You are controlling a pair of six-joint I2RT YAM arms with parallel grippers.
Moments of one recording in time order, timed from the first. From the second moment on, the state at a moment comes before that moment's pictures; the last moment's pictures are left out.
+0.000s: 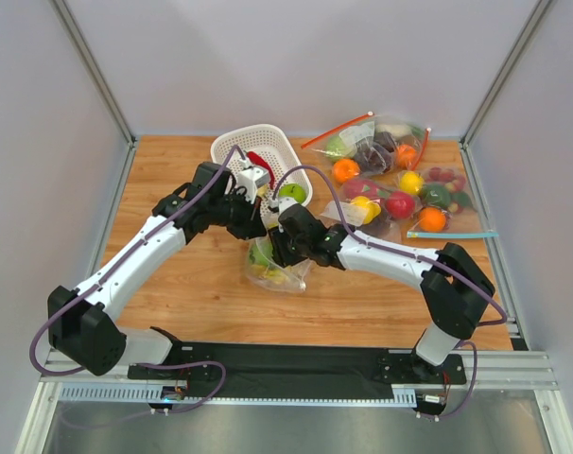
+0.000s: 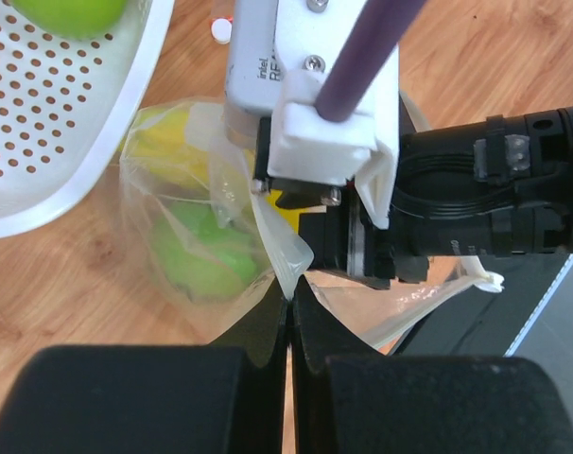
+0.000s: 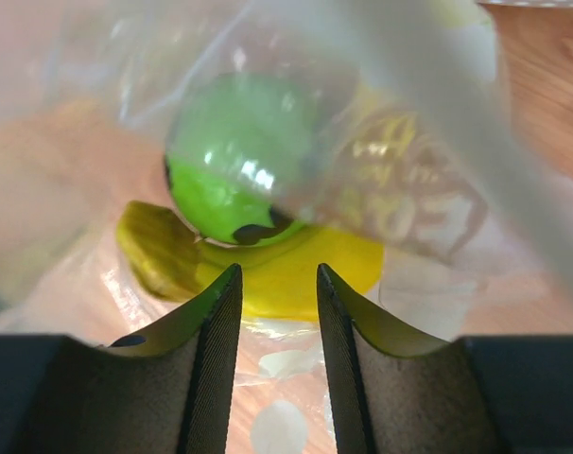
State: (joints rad) left arm -0.49 1.33 1.18 -0.63 0.47 -0.02; right arm 0.90 1.68 1.15 -0.28 0.01 0.38
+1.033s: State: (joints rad) left arm -0.49 1.33 1.18 -0.64 0.49 -0.02; right arm 0.90 1.80 1.15 -0.22 0.21 0.40
